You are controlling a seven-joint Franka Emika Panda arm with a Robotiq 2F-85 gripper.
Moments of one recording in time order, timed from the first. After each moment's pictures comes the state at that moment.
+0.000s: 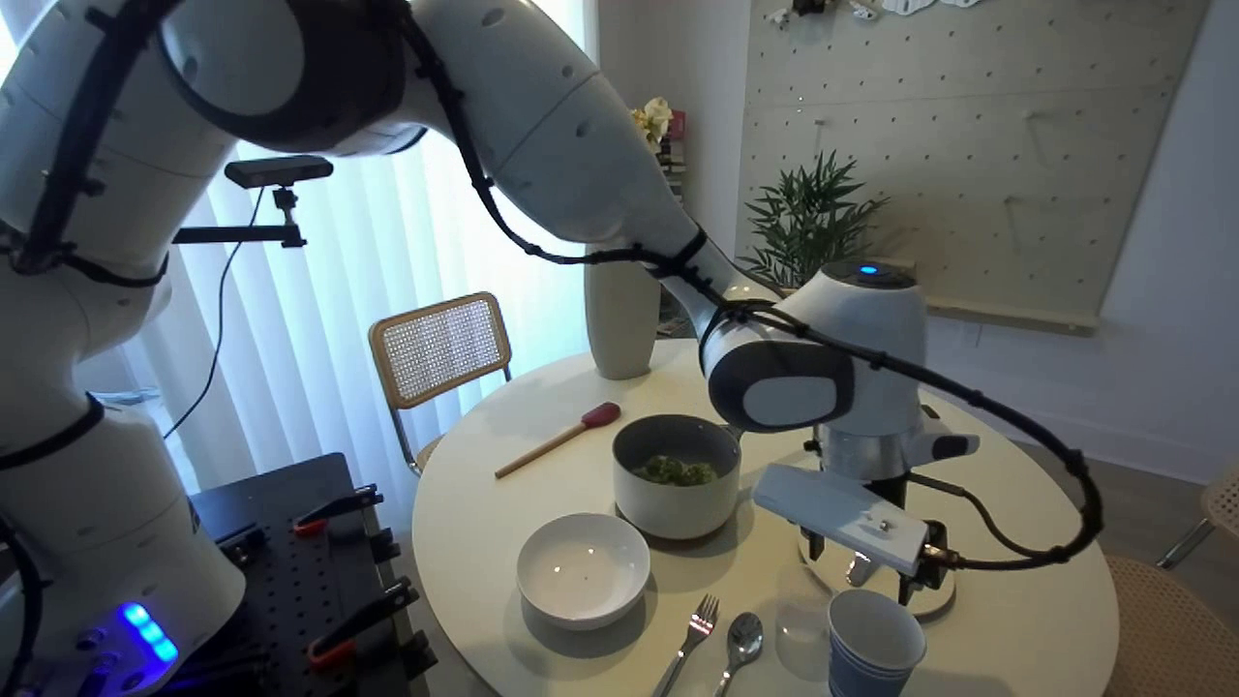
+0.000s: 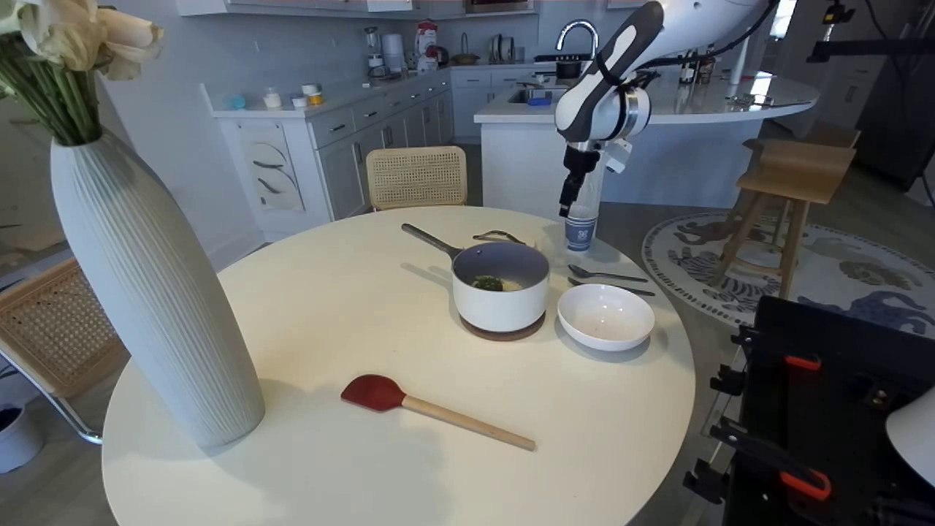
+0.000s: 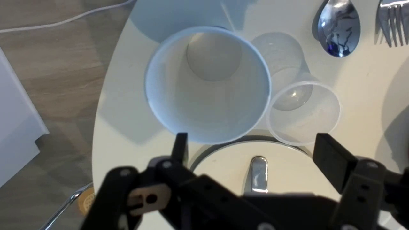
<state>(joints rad) -0.51 0.79 -0.08 -1.63 0.15 2.59 -0.87</state>
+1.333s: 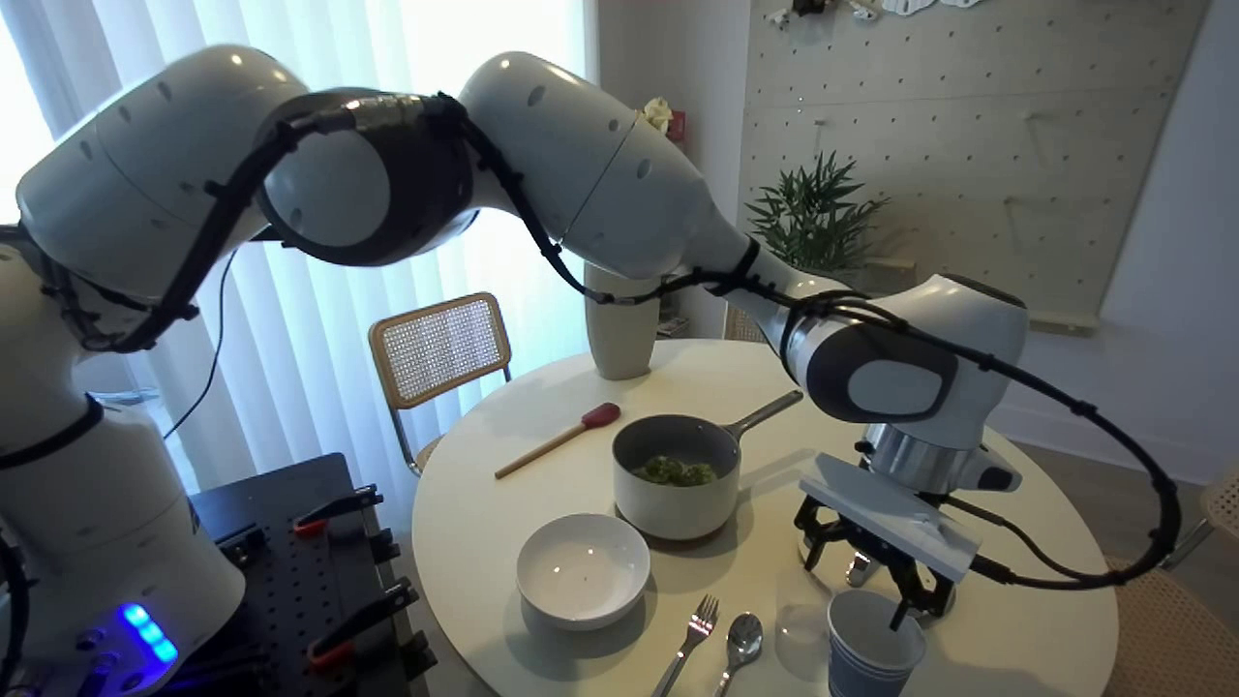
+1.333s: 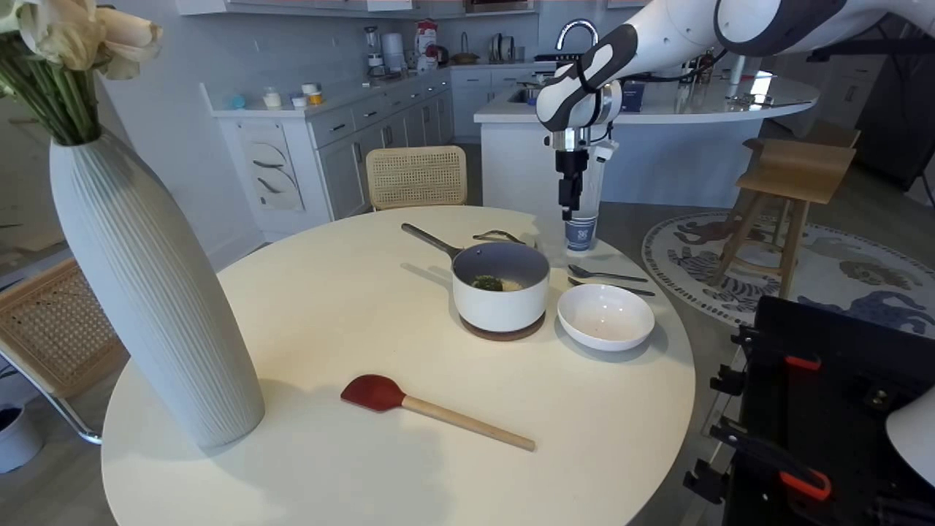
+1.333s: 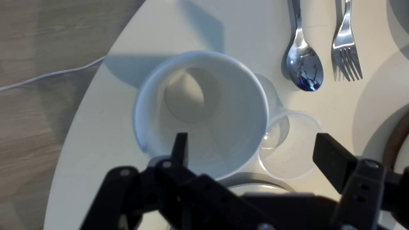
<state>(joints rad) -0.52 1.02 -0.10 -1.15 0.08 2.03 -0.80</state>
